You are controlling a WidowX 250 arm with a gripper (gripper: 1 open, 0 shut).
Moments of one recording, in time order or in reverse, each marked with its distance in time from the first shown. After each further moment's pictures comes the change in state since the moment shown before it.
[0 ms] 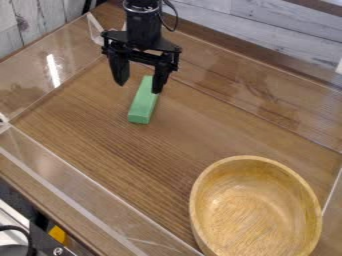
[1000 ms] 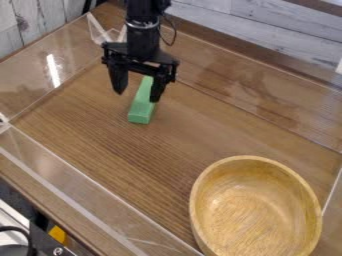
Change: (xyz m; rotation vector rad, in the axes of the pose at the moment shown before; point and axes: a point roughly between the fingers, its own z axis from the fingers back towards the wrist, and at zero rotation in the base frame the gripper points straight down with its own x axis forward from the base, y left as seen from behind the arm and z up) arm 0.005 0.005 -0.023 0.041 -0.002 0.013
